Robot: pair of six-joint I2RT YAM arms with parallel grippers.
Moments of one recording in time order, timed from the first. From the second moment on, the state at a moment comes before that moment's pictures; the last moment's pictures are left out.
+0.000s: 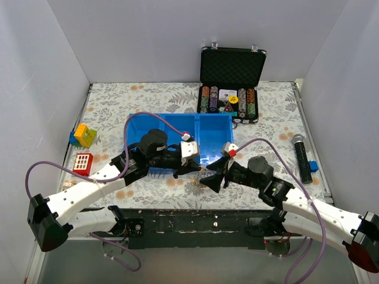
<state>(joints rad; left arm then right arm) -0.88 1.08 0.91 -0.24 0.57 0.25 0.90 0.76 0.37 0.21 -0.33 0.21</state>
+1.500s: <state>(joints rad) -0.88 1.13 1.58 -0.27 0.34 0.26 0.94 1.19 0.29 0.51 -0.37 0.26</state>
